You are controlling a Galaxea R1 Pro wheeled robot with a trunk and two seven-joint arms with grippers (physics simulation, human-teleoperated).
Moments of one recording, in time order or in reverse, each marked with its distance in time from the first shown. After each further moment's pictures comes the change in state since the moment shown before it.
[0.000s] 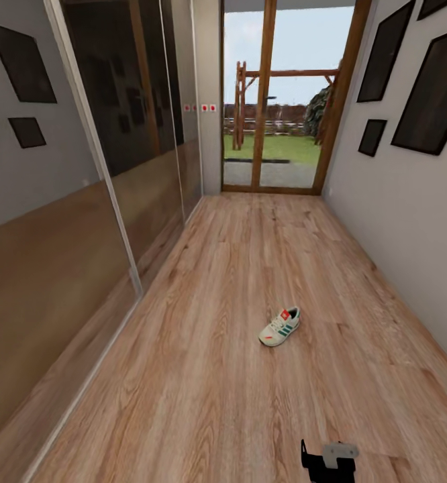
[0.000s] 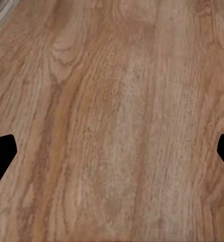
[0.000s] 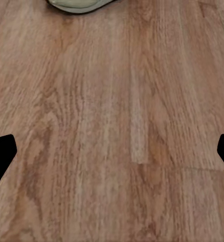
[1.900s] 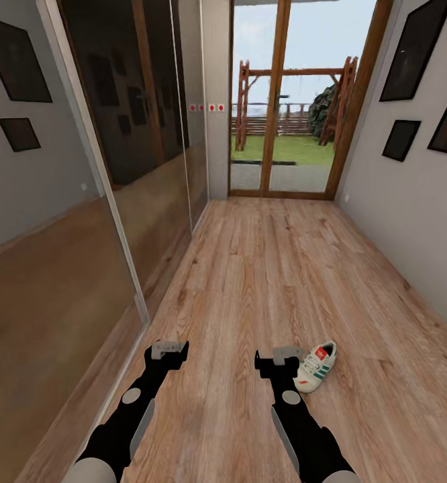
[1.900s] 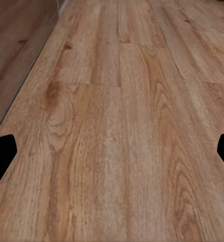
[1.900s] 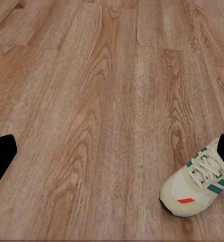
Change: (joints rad) left arm -0.496 -0.196 -0.179 -0.121 -0.144 0.321 0.186; right arm -0.051 0.172 0.108 -0.712 -0.004 0.609 0.017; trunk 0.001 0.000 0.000
